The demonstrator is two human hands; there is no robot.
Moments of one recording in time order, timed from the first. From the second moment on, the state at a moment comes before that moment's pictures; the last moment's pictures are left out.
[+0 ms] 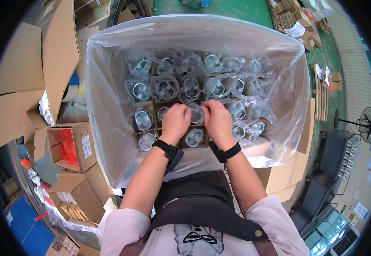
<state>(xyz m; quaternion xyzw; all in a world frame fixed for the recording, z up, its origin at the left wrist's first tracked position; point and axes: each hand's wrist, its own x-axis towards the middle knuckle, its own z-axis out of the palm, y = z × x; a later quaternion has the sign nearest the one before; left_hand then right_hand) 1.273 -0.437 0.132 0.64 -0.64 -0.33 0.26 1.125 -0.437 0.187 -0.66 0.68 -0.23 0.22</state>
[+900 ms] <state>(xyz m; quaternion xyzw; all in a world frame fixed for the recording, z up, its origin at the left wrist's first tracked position) 1.343 -0.428 0.126 0.71 -0.62 -0.32 0.10 1.108 -0.407 0.239 -0.72 0.63 -0.10 0.25</state>
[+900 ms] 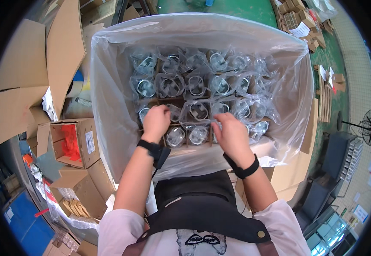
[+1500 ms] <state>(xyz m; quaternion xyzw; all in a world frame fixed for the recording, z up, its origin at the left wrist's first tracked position) 1.370 -0.395 0.164 0.70 -0.53 -0.46 0.14 1.212 -0.408 0.127 -0.71 0.64 -0.07 0.30</state>
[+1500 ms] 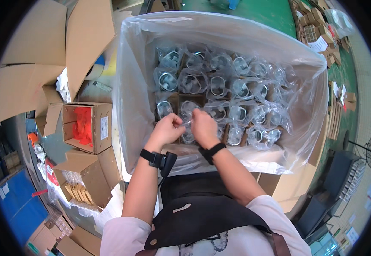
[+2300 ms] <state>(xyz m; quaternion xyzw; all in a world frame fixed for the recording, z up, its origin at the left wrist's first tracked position) 1.331 -0.404 0.157 0.80 -0.52 -0.26 0.12 1.195 -0.477 0.168 -0.87 0.48 -0.04 0.03</state>
